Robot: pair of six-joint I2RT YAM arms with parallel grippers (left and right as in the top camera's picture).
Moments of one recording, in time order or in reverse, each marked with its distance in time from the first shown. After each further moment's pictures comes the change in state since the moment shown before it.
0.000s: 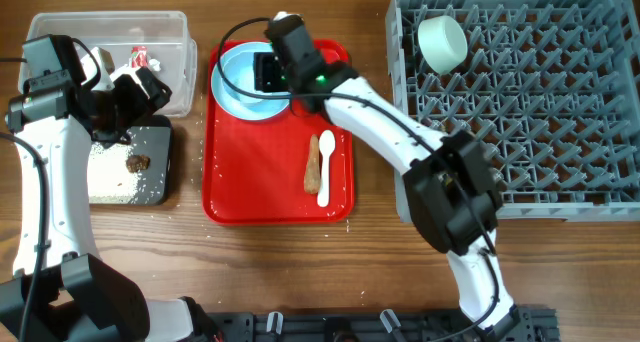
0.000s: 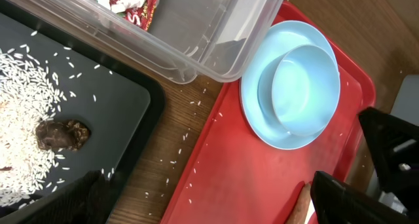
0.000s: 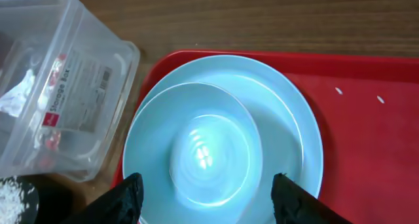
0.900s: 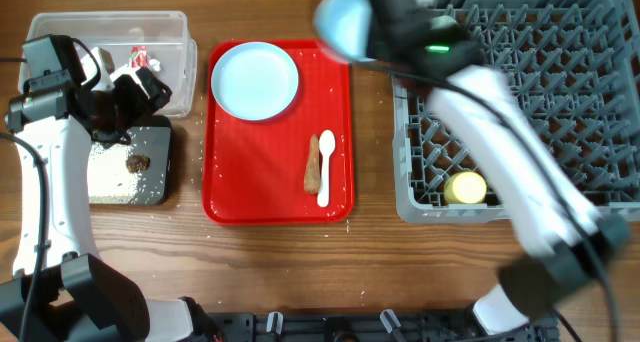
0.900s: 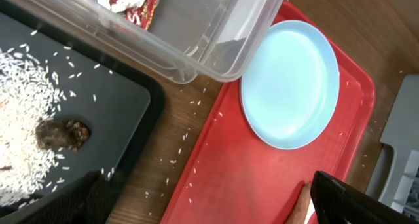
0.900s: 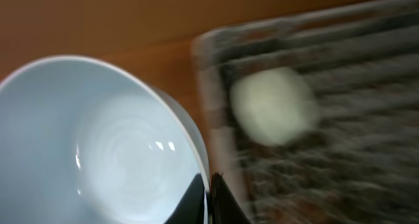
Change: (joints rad) left arm 0.000 0.000 0.000 -0.001 0.000 0.000; right arm -0.207 -0.494 0.023 -0.616 0.458 -0.020
